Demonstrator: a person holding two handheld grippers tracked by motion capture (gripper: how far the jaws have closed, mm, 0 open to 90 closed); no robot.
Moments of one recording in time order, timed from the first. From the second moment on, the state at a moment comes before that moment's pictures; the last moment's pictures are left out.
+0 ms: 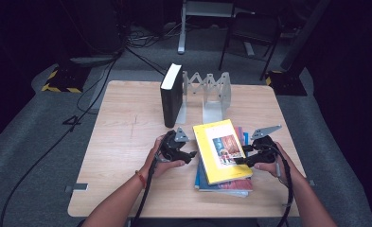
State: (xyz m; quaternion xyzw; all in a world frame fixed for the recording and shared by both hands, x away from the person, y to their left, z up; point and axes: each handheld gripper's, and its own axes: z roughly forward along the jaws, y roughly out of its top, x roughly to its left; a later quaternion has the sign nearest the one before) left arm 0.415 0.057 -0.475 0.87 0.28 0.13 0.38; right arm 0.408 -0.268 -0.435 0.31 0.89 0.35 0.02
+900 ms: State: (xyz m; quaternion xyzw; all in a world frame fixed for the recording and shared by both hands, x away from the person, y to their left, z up) left arm 0.441 0.050 -0.480 0.87 0.30 0.16 0.36; right arm 0.408 -0.250 -0.437 0.26 0.87 0.41 0.02
